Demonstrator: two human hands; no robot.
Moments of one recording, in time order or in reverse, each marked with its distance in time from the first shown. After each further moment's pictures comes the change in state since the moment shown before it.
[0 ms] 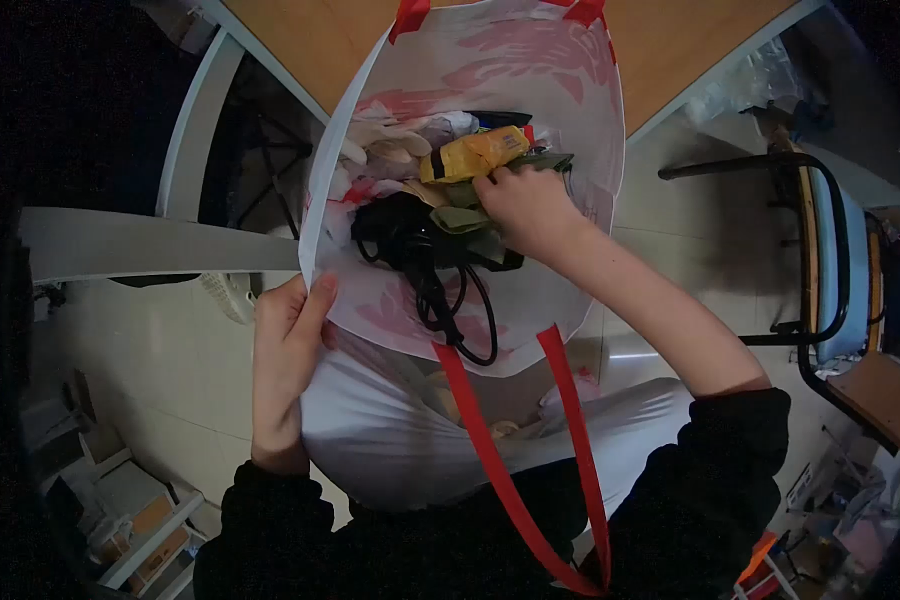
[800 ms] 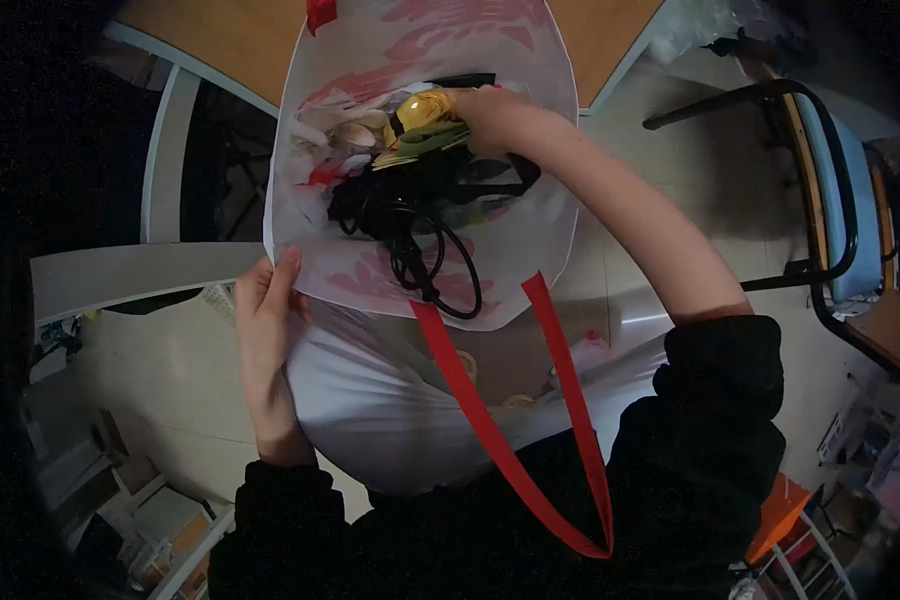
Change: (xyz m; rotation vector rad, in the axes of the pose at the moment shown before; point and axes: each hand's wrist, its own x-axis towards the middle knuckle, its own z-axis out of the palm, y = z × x) left_hand 0.009 -0.007 0.005 -0.107 0.032 -0.079; right_hand 0.028 0.045 -0.008 0.243 -0.144 0.170
